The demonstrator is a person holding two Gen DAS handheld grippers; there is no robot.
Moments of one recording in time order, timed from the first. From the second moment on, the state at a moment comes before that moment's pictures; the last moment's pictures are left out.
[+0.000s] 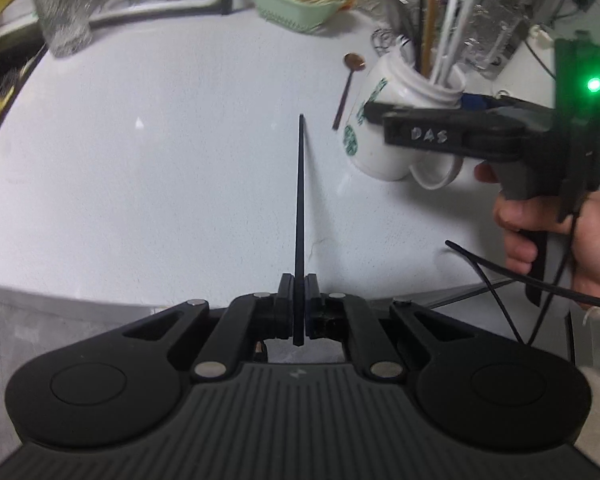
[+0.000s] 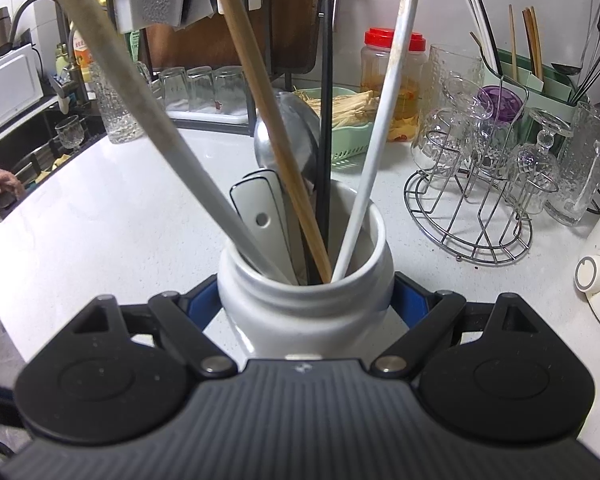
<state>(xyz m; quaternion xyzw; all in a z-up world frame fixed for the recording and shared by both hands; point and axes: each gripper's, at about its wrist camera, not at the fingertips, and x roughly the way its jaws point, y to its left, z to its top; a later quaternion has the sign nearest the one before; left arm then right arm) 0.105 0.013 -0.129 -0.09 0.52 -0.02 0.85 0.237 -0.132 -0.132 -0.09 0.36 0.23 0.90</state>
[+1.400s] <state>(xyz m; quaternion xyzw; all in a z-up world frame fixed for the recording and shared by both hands) 0.155 0.024 0.083 0.03 0.59 -0.18 0.78 0.232 -0.133 -0.133 -0.08 0.35 0.22 0.91</state>
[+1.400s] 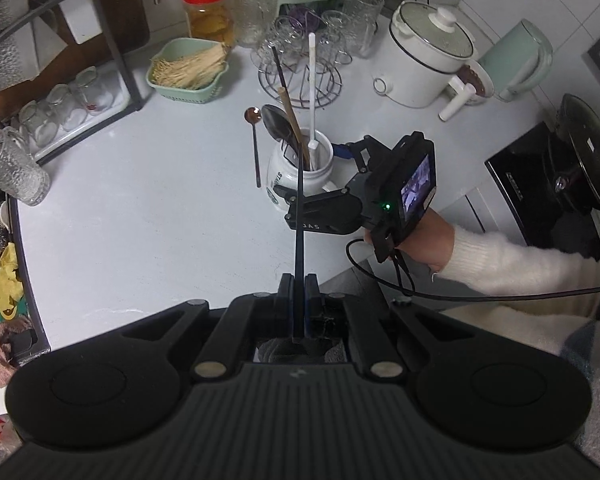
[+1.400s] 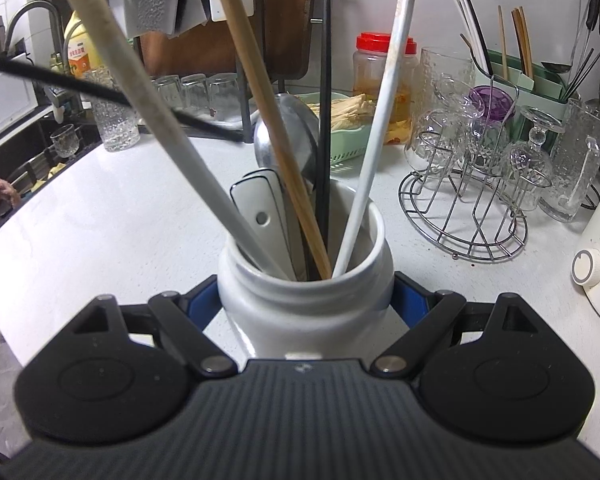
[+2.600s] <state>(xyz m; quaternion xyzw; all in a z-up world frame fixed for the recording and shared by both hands) 0.312 -0.042 0.035 0.14 0.70 -0.27 0.64 0.225 -0.132 -0.132 -0.08 0.35 0.20 0.91</state>
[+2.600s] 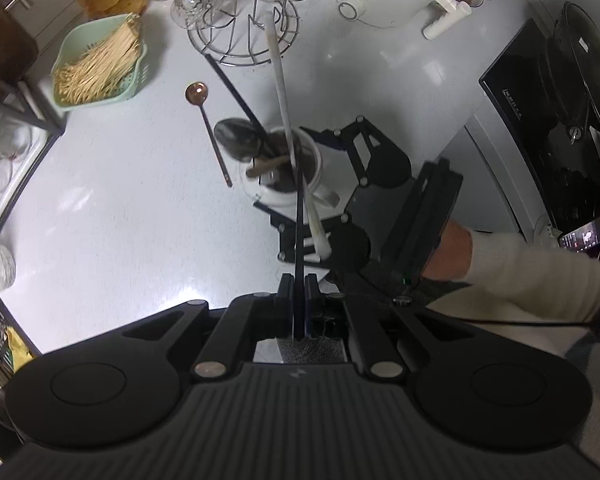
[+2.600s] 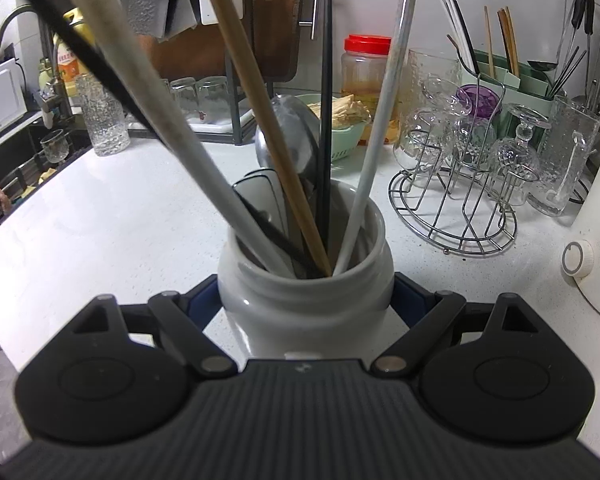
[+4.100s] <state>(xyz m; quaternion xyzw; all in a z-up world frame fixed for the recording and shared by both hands) 0.222 0.082 -0.043 -0.10 0.44 -0.12 0.88 0.218 -0.133 -0.133 -0.05 0.34 0.15 0.93</state>
